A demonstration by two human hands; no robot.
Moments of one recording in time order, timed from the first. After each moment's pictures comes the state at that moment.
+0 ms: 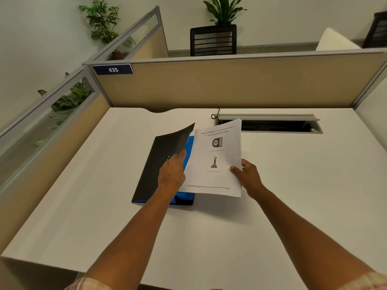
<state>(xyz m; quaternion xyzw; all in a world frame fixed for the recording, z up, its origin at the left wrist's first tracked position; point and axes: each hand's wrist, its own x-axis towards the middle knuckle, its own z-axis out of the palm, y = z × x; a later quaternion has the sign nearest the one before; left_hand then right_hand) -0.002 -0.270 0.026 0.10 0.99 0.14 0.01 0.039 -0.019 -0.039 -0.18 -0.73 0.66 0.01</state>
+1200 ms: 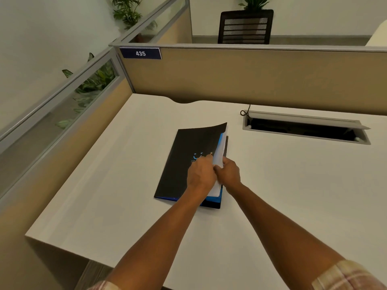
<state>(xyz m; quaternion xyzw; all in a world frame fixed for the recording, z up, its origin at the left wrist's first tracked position) -0.012 -0.269 0.028 0.02 0.98 0.20 0.07 -0.029 -0.172 -0.042 -0.17 -0.82 0.55 -0.04</state>
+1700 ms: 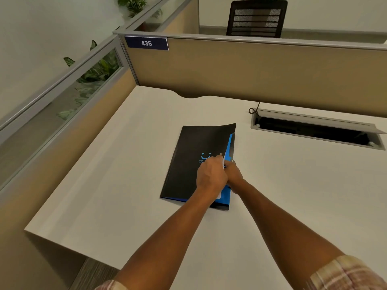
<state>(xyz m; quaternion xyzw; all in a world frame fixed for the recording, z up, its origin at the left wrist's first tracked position) -0.023 -0.259 0.017 0.01 0.97 0.22 0.07 -0.050 -0.175 -0.060 -0.14 -0.82 0.53 -0.14</state>
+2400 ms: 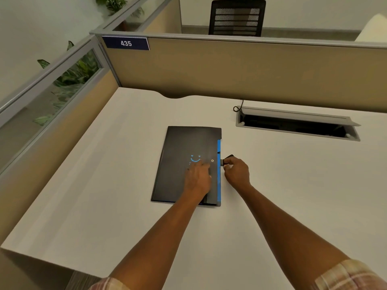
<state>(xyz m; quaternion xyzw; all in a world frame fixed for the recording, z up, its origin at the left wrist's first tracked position) -0.035 -0.268 -0.038 0.10 0.98 0.17 0.10 -0.043 -0.123 -0.072 -0.19 -0.88 0.43 0.00</state>
